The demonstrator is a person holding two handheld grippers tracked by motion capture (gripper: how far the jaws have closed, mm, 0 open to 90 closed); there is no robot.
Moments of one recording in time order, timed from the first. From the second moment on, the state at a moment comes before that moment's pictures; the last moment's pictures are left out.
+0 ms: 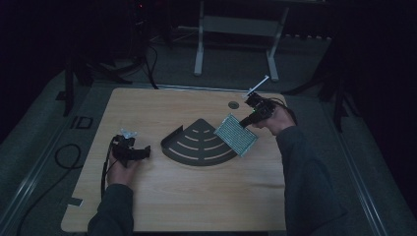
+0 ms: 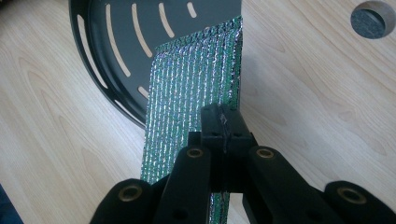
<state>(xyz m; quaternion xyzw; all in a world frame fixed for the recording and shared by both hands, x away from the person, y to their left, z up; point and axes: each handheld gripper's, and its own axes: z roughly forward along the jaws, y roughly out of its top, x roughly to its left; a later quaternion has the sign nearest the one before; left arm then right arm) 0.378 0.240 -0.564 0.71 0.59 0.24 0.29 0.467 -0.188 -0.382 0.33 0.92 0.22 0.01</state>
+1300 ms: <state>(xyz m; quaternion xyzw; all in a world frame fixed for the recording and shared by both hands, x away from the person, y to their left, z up) 0.378 0.240 -0.564 0.71 0.59 0.24 0.29 0.487 -0.152 -0.392 0.32 0.92 0.22 0.02</state>
